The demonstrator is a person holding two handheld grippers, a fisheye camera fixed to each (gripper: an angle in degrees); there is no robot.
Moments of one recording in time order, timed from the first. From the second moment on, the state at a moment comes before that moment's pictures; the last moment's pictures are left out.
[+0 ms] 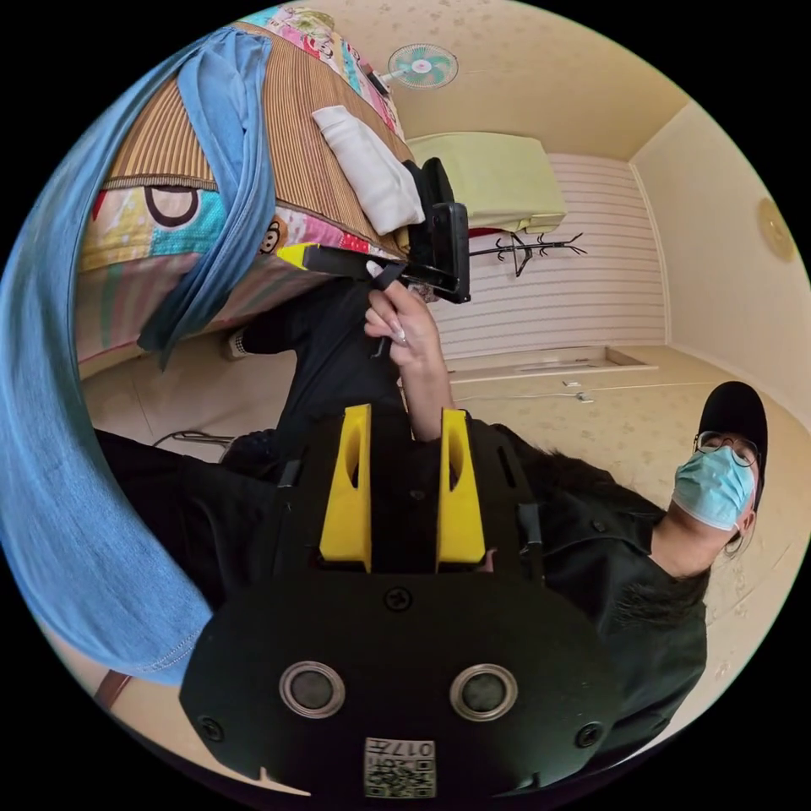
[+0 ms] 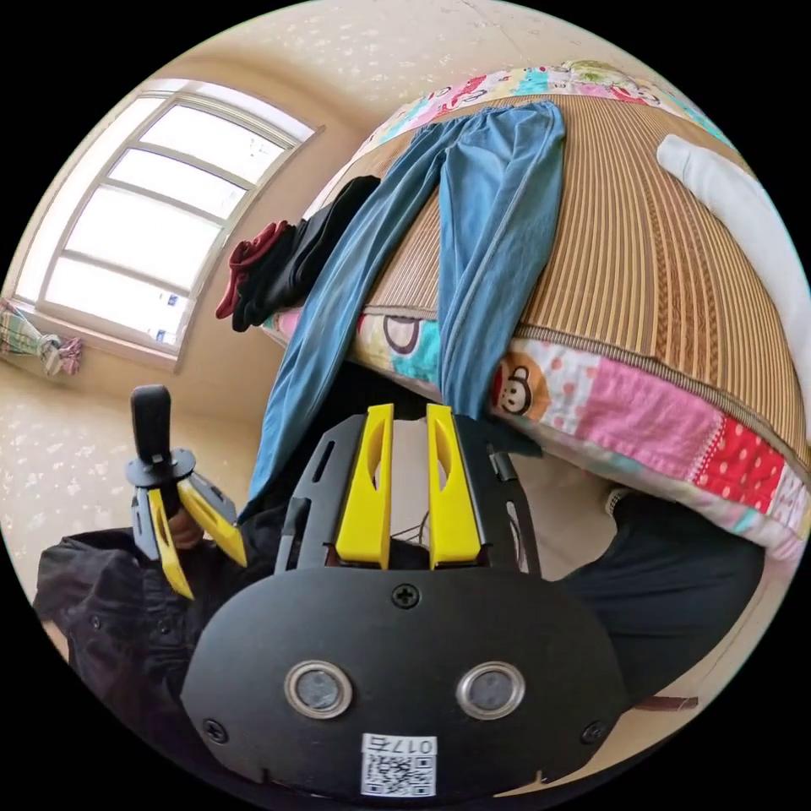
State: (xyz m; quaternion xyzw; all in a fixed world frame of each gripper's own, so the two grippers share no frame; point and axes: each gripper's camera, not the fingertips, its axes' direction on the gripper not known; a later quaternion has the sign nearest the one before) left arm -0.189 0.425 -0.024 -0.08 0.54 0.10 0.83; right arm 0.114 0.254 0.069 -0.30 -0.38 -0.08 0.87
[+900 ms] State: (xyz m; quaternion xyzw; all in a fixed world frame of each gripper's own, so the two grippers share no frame) left arm -0.076 0.336 0.138 -0.08 0.27 0.14 0.95; right arm 0.148 0.166 0.024 -0.22 -0.52 0.05 0.82
